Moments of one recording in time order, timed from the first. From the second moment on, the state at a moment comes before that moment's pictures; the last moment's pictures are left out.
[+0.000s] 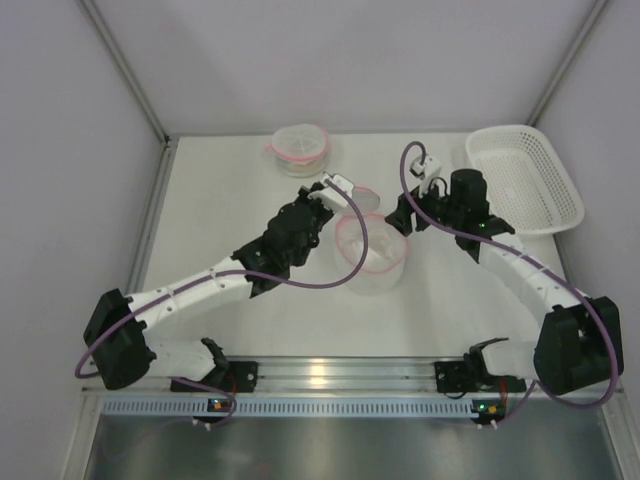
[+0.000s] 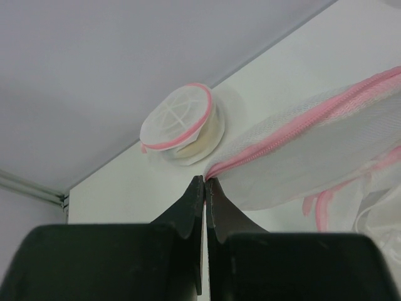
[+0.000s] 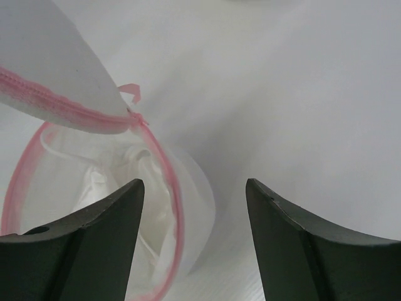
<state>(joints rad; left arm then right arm) -0.92 1.28 0.95 0.25 -0.61 0.42 0.28 1.26 0.86 -0.07 -0.49 -0.10</state>
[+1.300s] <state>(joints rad) -1.06 1.29 0.94 0.21 -0.40 0.30 0.31 1.38 0.68 0.34 -0.38 0.26</state>
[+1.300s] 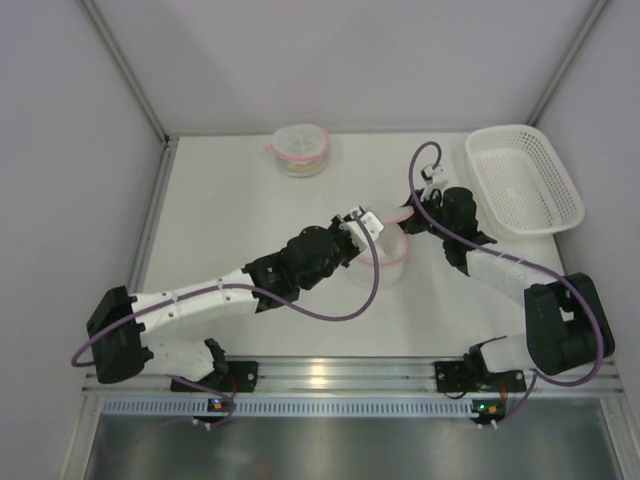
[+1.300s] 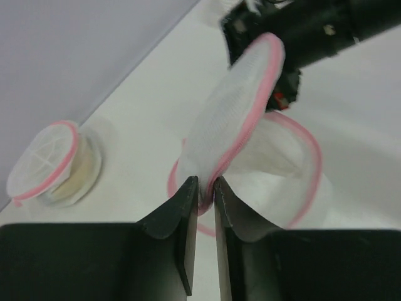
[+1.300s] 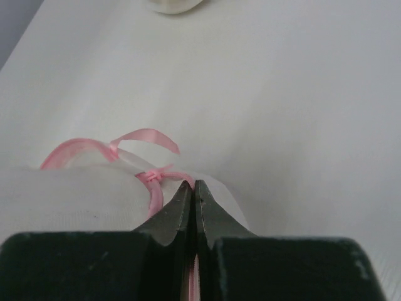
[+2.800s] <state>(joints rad) -0.63 1.53 1.16 -0.08 0.07 -0.76 0.31 1.35 0.66 0.53 -0.55 0.30</state>
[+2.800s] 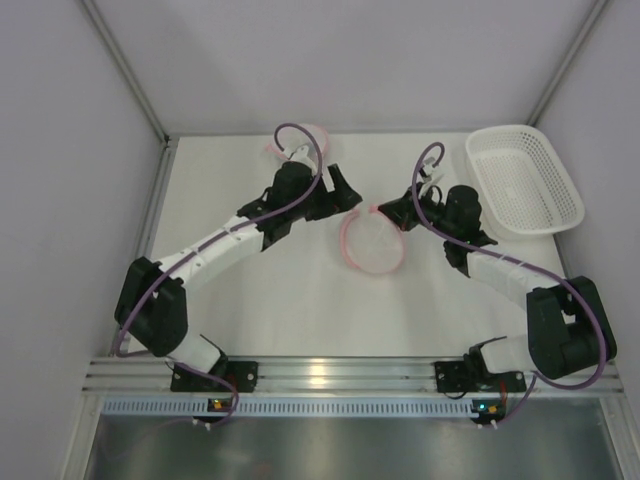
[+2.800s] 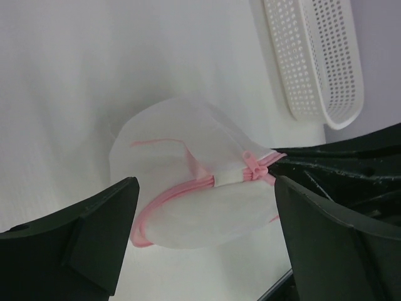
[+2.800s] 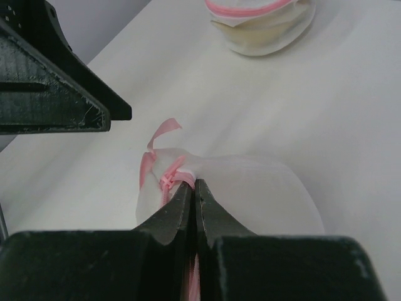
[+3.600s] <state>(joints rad) -0.70 1.71 1.17 0.00 -0.17 -1.07 0.31 1.35 0.68 0.52 -0.54 0.30</state>
